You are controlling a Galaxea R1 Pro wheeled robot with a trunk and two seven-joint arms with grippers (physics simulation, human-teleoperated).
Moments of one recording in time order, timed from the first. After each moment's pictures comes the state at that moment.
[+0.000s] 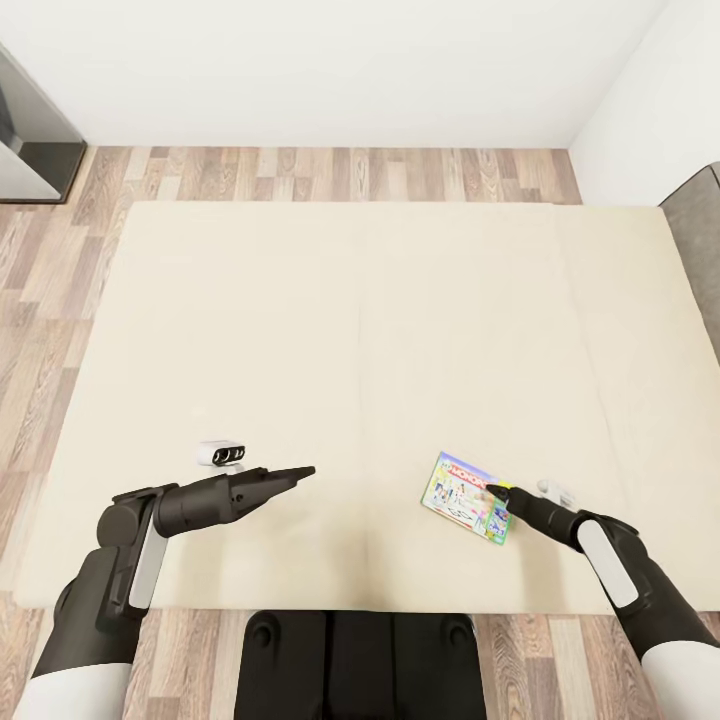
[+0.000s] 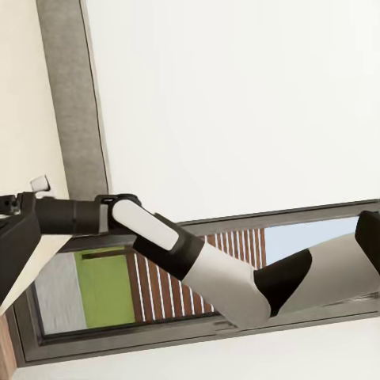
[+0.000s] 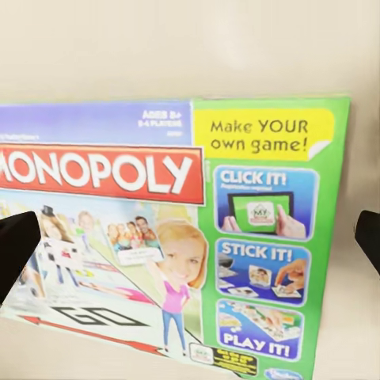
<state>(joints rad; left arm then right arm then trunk) -0.51 0.01 0.18 -1.46 0.20 0.99 -1.57 -0.56 -0.25 -0.08 -0.97 -0.66 0.62 0.16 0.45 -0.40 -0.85</state>
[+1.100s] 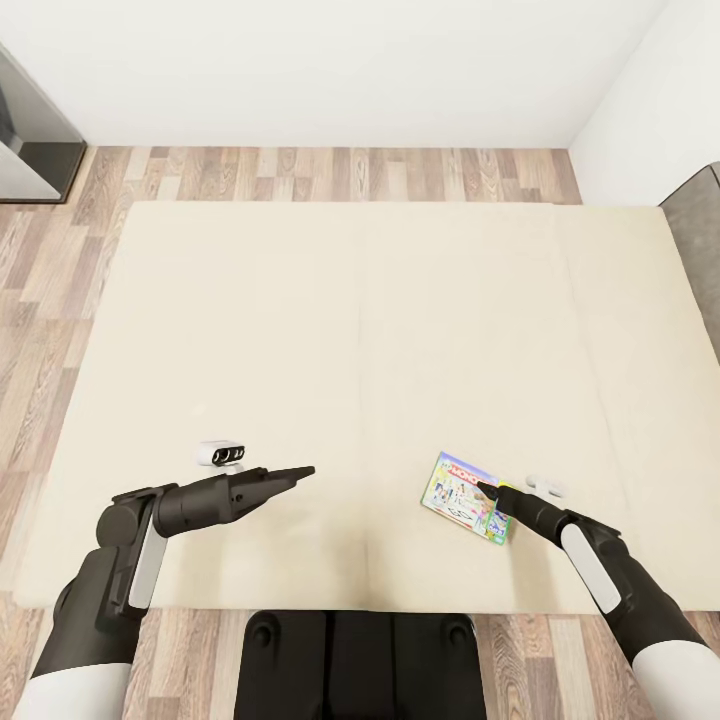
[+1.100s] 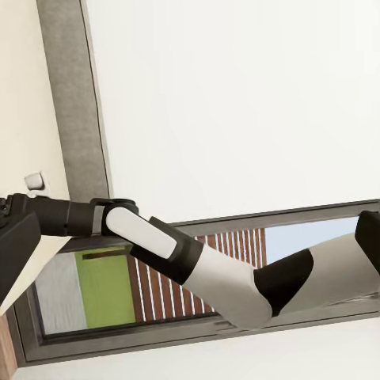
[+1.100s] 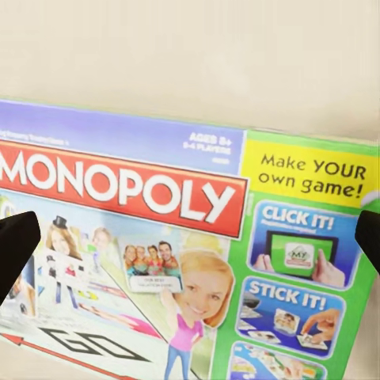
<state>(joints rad) -0.51 0.01 0.18 -1.46 0.20 0.99 -1.57 -0.57 -0.25 0.02 -0.96 -0.60 0.46 0.16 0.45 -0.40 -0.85</state>
